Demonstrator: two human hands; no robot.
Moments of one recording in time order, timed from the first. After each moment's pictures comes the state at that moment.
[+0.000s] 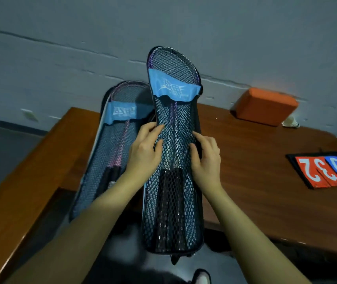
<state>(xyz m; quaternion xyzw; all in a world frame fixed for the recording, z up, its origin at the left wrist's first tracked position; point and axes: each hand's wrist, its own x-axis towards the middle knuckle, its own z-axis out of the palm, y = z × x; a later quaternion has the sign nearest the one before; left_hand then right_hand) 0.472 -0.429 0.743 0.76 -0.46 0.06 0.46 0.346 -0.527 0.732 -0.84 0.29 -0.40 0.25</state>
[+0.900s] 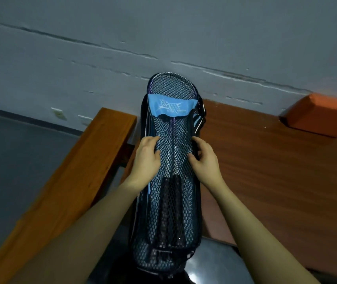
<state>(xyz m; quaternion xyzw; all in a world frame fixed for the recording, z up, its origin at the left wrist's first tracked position) 0.651 -0.394 0.691 0.83 -0.36 -0.12 0.40 0.525 -0.510 0.689 -0.84 0.33 -0.21 0.38</state>
